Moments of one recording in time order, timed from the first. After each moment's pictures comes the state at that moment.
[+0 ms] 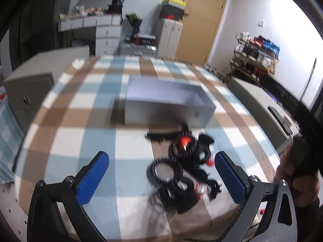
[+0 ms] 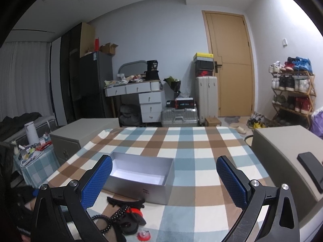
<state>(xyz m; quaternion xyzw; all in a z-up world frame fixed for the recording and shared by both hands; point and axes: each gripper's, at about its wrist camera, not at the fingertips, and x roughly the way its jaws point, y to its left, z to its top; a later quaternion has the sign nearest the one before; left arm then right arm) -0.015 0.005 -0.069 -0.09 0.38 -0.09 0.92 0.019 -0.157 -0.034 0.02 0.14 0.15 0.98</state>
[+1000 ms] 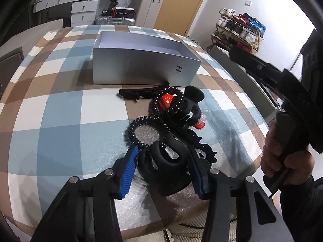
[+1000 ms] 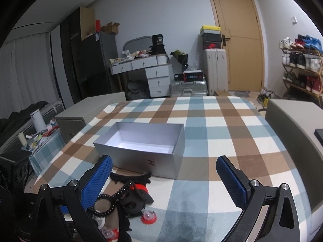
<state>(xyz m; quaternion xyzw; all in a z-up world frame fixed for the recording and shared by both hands) -0.016 -0.002 -0.099 -0.08 0.44 -0.18 0.87 0.038 -0.152 -0.068 0.03 0.24 0.19 0.95</state>
